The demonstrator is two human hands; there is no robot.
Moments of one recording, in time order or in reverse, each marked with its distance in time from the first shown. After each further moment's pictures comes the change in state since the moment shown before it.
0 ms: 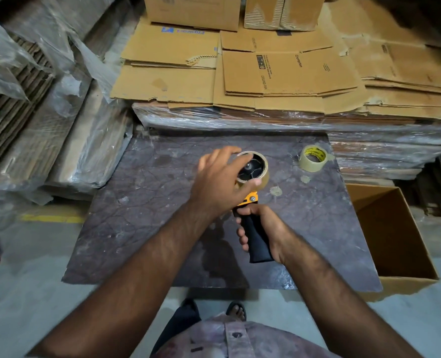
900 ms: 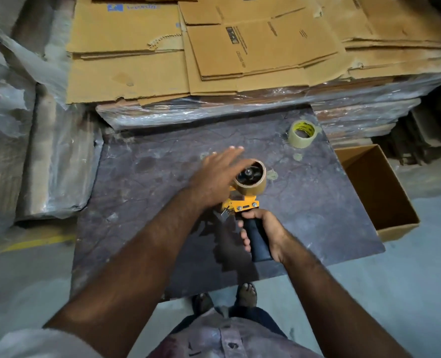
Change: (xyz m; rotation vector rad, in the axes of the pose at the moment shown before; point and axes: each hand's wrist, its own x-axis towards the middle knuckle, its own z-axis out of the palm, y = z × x) left_hand 0.027 -0.059 0.060 0.030 -0.605 0.319; right_hand 0.059 0.049 -0.019 0.214 0.208 0.098
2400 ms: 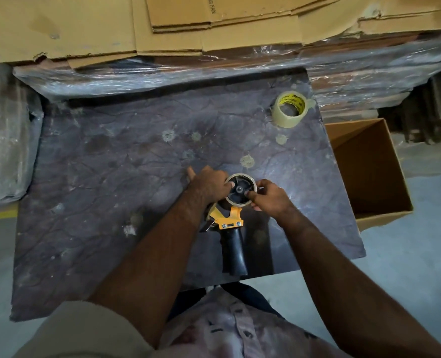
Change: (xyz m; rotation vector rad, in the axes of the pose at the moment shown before) left_hand 0.113 0.011 0.098 -0.095 -0.486 -0.508; right_hand 0.094 -0.083 -0.119 -0.713 0.409 -0.332
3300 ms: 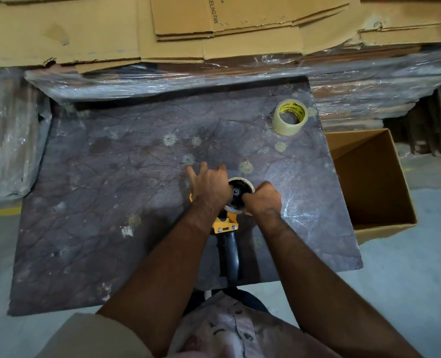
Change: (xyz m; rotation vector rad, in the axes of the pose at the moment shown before) left_hand -0.011 0.031 0.001 0.032 0.378 -0.182; right_hand -0.015 -0.036 0.006 -0.098 0.252 0.132
